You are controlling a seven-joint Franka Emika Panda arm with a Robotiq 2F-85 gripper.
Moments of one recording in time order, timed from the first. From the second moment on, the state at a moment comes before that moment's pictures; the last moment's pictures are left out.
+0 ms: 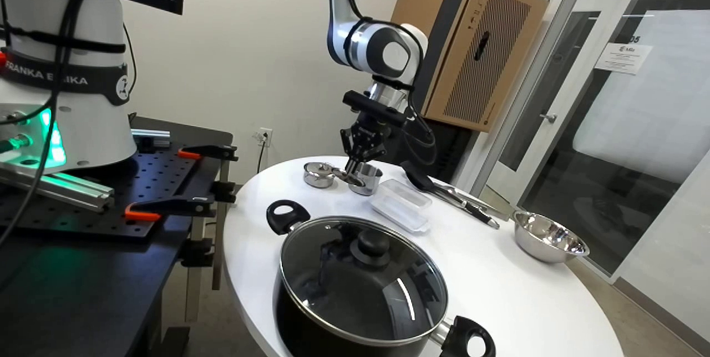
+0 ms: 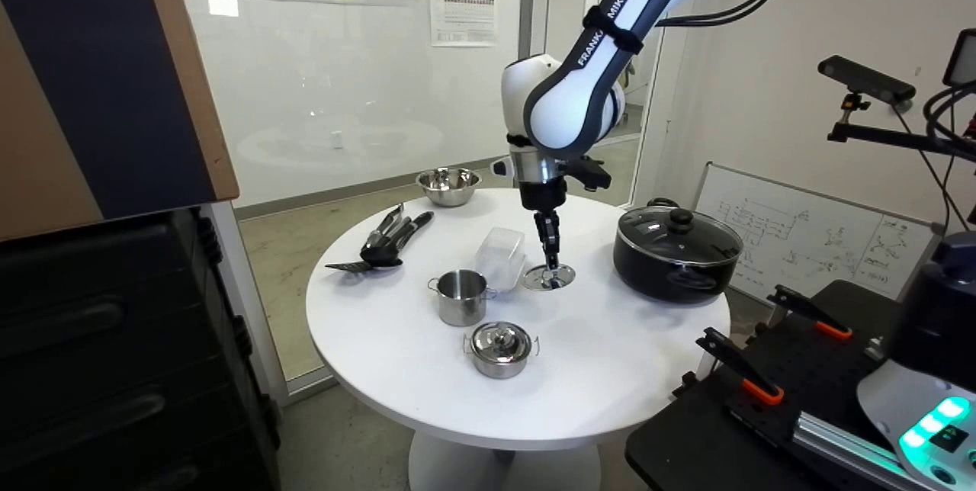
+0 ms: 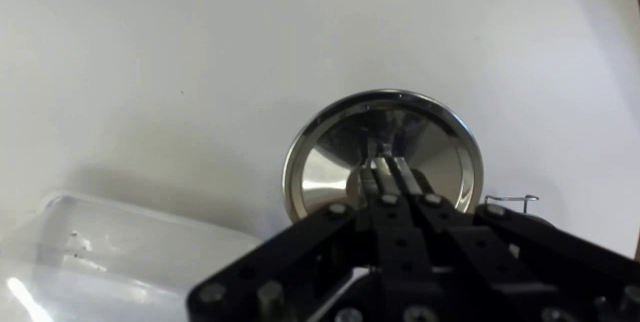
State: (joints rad) arm 0.06 0.49 0.19 -2.20 -0.27 2.48 -0.53
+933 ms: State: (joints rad) arm 0.23 0.64 0.06 -2.18 -0.41 2.64 -0.29
